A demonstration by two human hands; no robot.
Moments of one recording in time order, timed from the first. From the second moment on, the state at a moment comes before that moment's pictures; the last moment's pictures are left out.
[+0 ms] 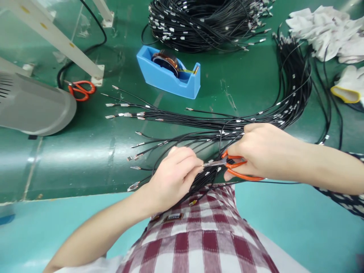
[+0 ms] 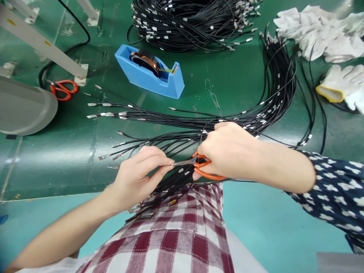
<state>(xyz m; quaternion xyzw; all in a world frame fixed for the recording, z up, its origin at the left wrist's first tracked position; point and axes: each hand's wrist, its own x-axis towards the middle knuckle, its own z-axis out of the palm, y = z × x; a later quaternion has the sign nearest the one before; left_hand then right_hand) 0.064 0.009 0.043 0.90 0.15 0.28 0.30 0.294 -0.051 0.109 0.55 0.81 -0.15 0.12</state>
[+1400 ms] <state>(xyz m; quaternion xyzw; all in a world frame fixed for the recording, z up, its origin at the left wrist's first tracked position) 0.067 0.015 0.044 0.86 0.24 0.29 0.35 0.273 -0.042 0.064 0.52 0.38 -0.64 -0.41</state>
